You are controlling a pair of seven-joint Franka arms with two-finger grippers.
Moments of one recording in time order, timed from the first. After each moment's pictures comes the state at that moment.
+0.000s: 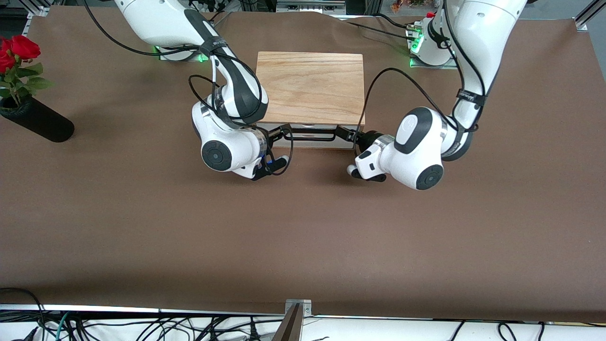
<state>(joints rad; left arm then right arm) -0.26 0.59 -0.15 -1.55 -0.55 1.60 -0.06 0.51 0.65 0.06 -1.48 0.47 1.79 -0.04</state>
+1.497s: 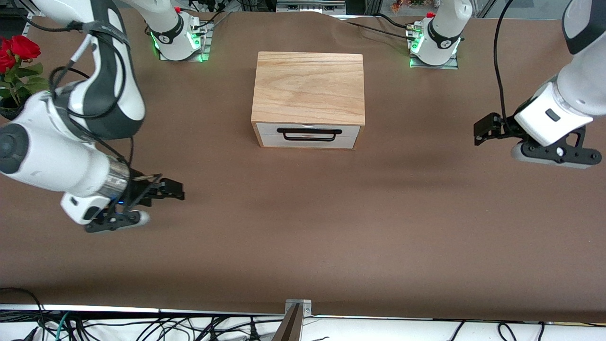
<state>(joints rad) -0.05 0.18 -0.13 -1.39 0.05 1.52 -0.06 0.39 0.58 -0.31 -1.15 0.32 1.76 -0.06</state>
